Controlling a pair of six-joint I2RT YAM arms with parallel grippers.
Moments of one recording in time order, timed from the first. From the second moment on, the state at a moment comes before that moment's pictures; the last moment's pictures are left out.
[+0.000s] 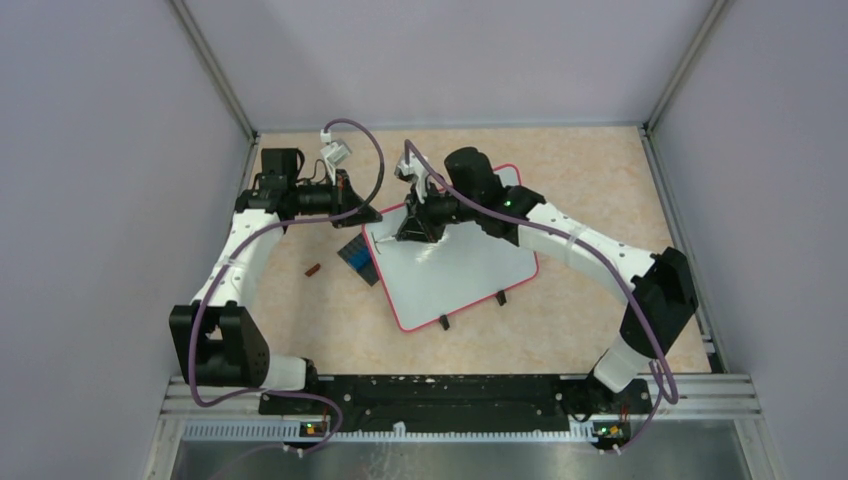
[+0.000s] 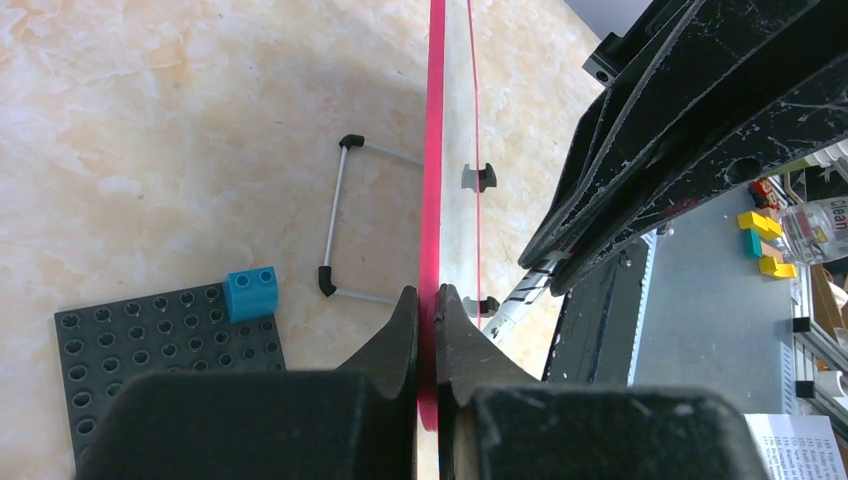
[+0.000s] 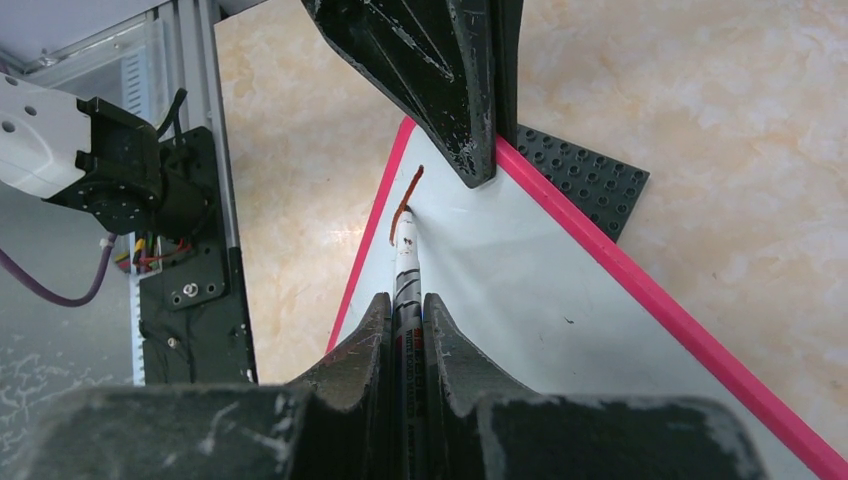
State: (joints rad) left arm -0.03 1.39 1.20 -0.58 1.16 0.20; right arm 0.82 1.63 1.45 -0.30 -0.54 -0.05
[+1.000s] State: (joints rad) left arm -0.03 1.39 1.19 -0.58 1.15 0.20; right arm 0.76 1.59 1.42 -0.34 -0.56 -0.07
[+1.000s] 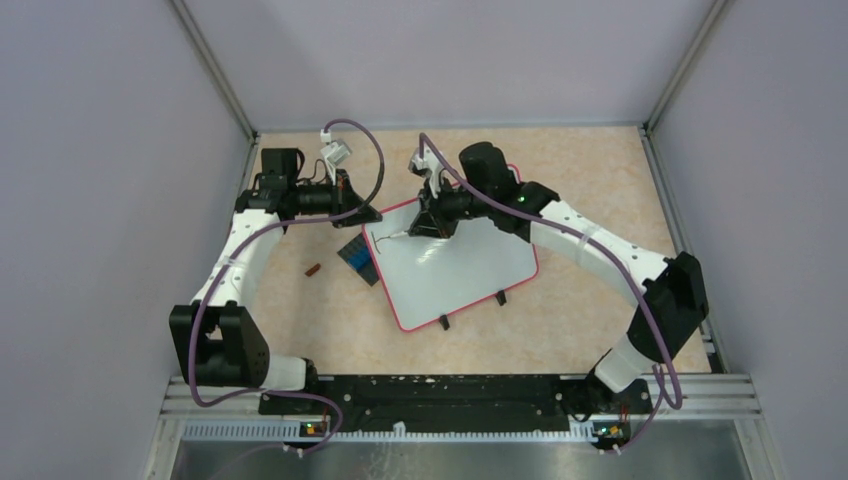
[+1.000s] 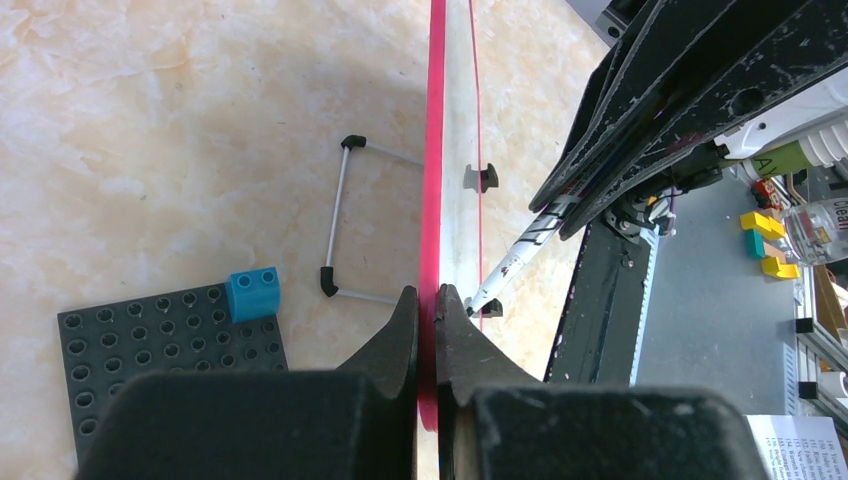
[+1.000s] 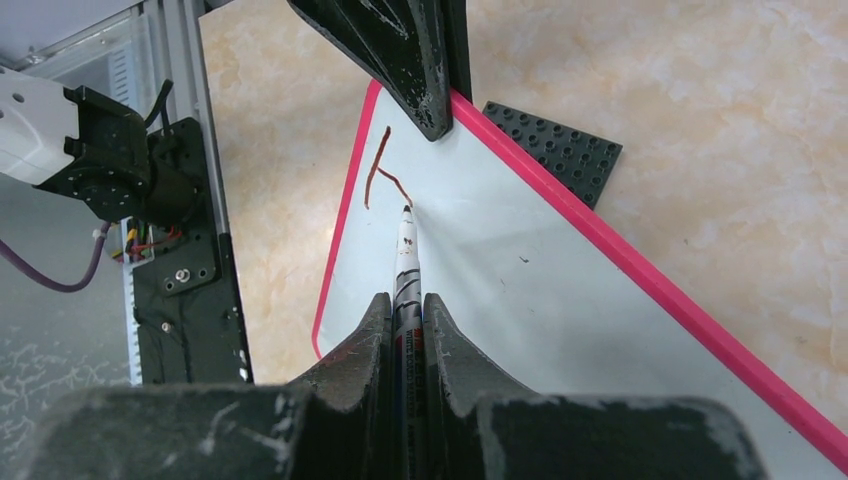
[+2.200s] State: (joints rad) left arm -0.03 1.39 1.19 -0.58 1.15 0.20; right arm 0.76 1.61 1.48 -0.34 -0.55 -0.08
